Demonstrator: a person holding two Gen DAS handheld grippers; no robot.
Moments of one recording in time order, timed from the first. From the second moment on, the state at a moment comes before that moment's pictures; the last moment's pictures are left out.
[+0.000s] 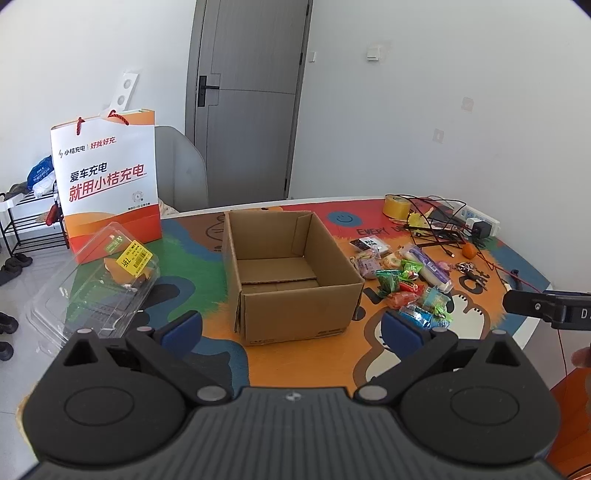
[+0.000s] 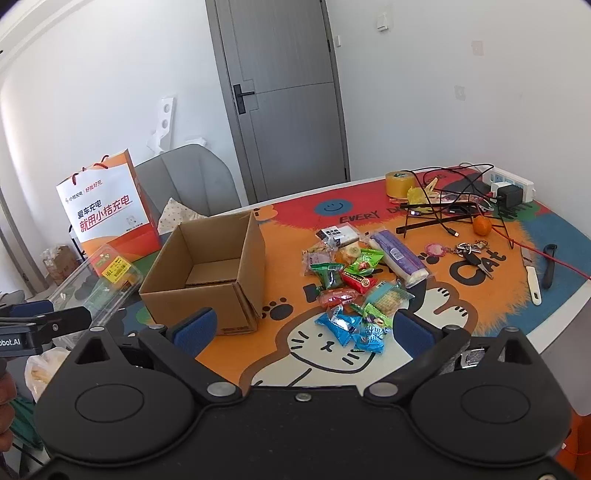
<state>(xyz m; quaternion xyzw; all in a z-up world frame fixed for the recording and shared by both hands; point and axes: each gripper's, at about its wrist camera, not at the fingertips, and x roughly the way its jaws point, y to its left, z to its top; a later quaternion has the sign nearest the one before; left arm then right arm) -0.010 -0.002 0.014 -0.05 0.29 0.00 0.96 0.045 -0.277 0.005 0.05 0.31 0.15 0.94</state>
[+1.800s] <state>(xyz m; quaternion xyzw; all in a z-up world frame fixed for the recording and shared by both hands) -0.013 0.000 0.013 -0.06 0.29 -0.01 0.96 0.047 -0.279 0.007 0.04 0.31 0.15 0.94</state>
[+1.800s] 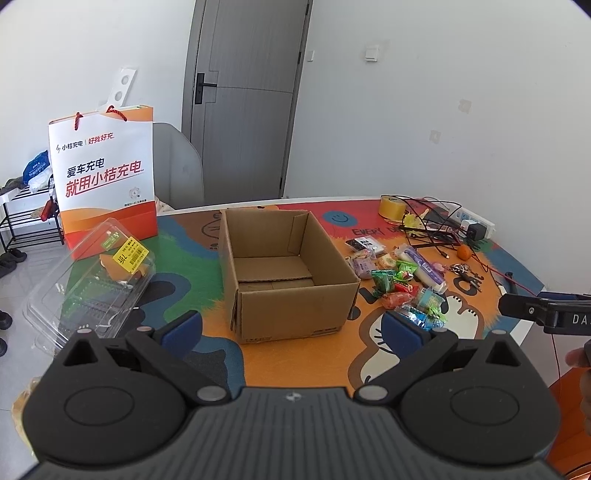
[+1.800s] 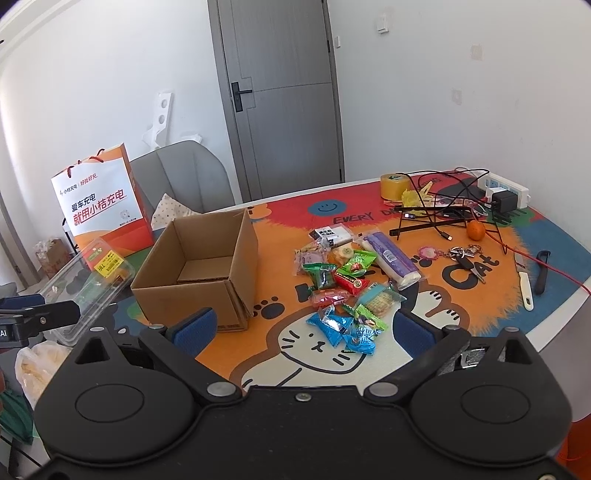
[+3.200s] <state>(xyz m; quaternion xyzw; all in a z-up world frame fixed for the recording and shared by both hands) 0.073 -0.078 -0.054 -0.06 0.32 -0.08 0.94 0.095 -0.316 -0.078 0.06 0.34 0.16 0.92</state>
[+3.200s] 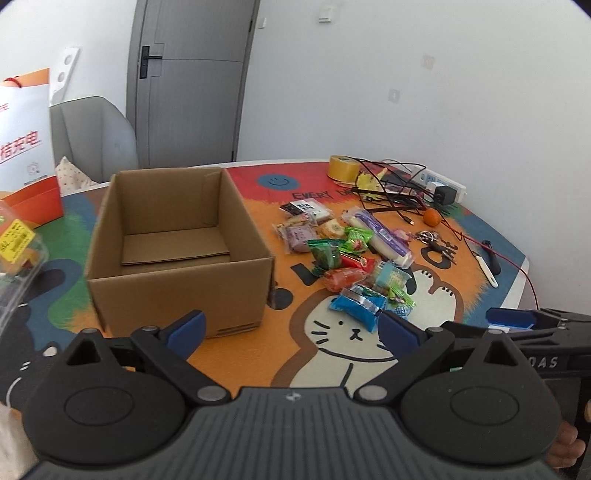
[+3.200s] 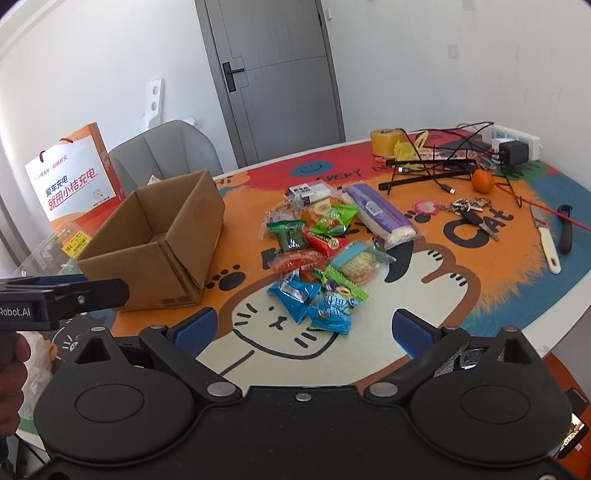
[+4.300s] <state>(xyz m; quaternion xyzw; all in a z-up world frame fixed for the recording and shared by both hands) 0.175 -0.151 -0.113 -0.04 0.39 -0.12 0.91 0.175 -0.345 -0.149 0.14 0.38 0.19 0.90</state>
